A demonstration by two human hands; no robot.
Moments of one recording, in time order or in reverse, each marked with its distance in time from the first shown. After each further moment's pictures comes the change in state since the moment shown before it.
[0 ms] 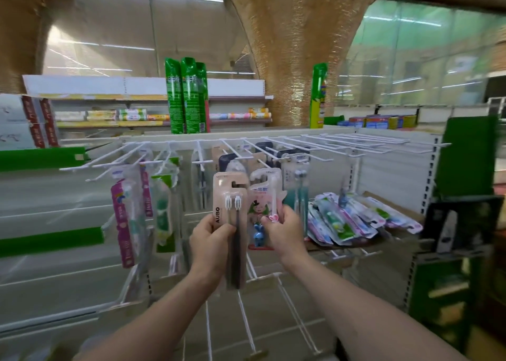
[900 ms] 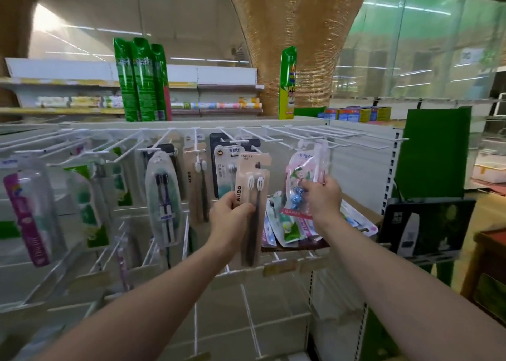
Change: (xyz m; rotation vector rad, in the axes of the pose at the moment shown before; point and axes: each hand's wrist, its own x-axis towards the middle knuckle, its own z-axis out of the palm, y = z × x) left_hand -0.012 0.005 0.198 0.095 -0.127 -0.010; right_hand 0.125 0.001 -0.209 0.102 0.256 0.070
